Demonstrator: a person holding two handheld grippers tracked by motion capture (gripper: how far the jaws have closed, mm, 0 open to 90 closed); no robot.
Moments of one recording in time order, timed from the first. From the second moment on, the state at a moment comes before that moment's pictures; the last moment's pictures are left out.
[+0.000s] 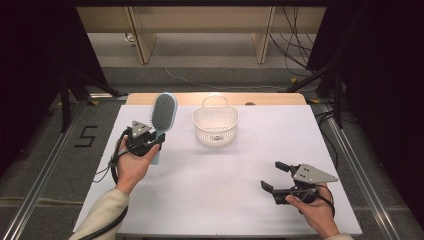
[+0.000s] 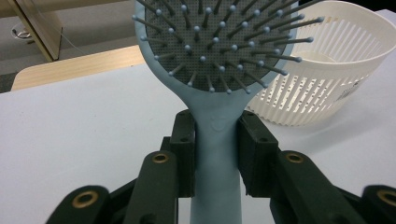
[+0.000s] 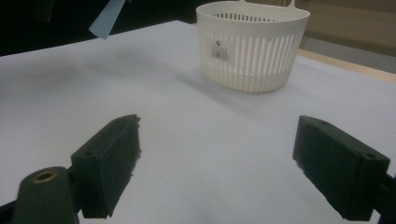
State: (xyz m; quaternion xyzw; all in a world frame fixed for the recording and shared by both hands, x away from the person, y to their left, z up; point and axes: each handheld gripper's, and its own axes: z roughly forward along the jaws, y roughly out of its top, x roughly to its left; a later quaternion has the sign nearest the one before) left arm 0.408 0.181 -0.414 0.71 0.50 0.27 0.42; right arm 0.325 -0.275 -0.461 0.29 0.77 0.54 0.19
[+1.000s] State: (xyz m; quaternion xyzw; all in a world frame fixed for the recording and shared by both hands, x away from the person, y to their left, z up) left arm 0.407 0.177 -0.413 0.70 0.48 0.28 0.44; right arm 0.325 -0.275 -0.461 0.30 0.77 0.54 0.19
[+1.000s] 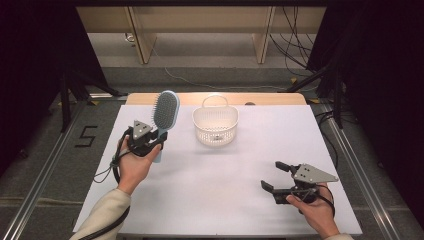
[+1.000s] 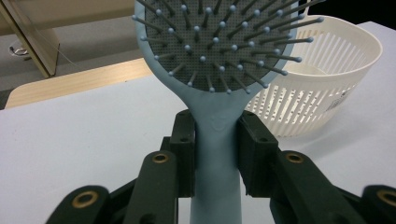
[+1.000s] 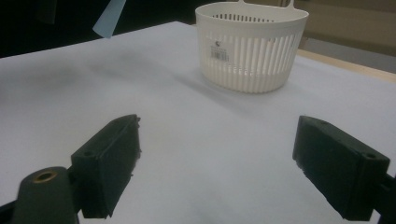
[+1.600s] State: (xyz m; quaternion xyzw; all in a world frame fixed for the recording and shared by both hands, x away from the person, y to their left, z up) left arm 0.407 0.173 -0.415 0.71 0.46 0.29 0.45; right arm 0.326 -0.277 -0.462 0.30 0.76 0.54 0.19
